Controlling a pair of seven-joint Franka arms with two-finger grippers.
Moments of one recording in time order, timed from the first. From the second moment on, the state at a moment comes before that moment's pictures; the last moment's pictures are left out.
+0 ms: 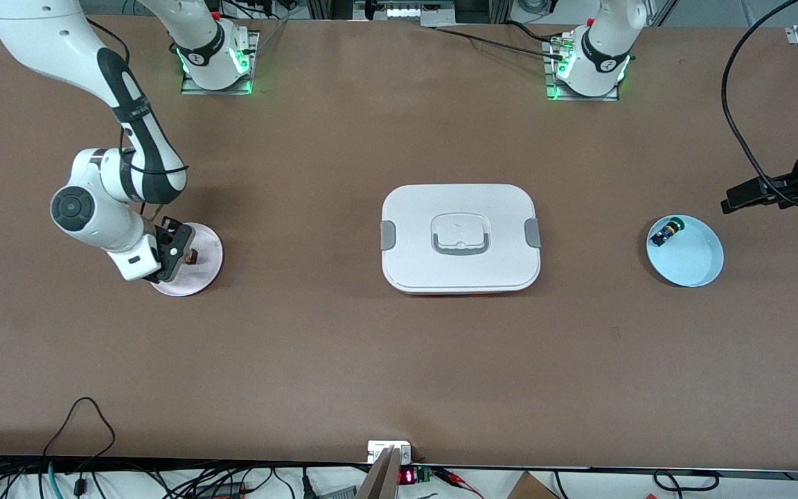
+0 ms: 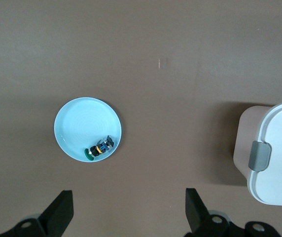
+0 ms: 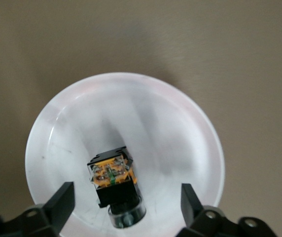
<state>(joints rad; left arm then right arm) 0.19 0.13 -0.11 -1.54 -0.01 1.59 -0.03 0.06 0.41 -0.05 -2.06 -0.02 2.42 -1.10</state>
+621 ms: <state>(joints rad) 0.19 0.13 -0.11 -1.54 -0.01 1.59 -0.03 0.09 0.31 0.00 -1.59 0.08 1.67 -0.10</state>
